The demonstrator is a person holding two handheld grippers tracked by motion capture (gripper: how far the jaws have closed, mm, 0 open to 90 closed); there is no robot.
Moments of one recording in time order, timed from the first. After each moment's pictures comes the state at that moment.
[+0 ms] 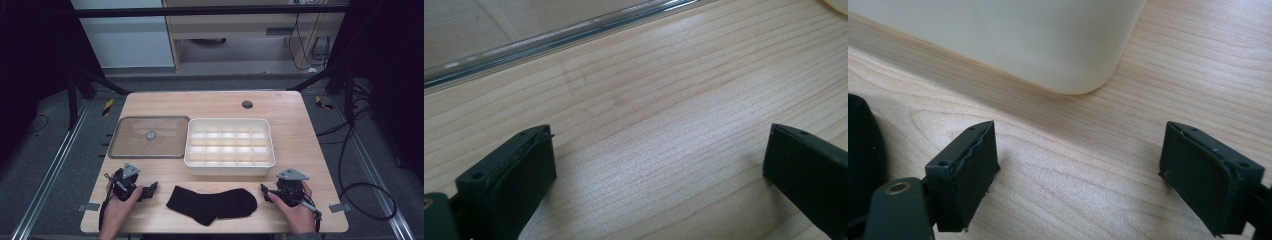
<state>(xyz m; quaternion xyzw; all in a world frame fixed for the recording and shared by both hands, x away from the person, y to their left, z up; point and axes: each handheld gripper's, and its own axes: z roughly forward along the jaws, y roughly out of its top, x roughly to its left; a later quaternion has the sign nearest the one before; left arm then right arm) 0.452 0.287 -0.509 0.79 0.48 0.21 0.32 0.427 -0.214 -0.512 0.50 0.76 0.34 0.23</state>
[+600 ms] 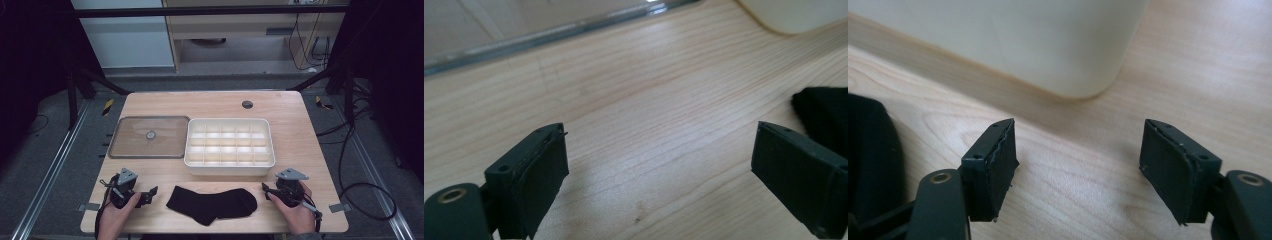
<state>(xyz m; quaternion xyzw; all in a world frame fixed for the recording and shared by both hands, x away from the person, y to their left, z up) 0.422 0.280 -0.484 0.78 0.48 0.20 0.36 0.423 -0.211 -0.503 0.50 0.76 0.34 0.23</state>
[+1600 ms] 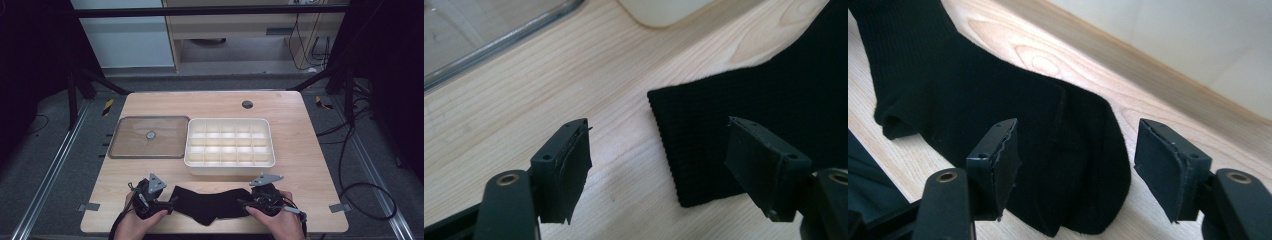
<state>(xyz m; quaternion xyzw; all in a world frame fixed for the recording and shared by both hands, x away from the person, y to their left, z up) 0.397 0.205 -0.465 0.85 0.41 0.18 0.28 0.398 -0.142 -0.468 0.43 0.84 0.33 0.11</state>
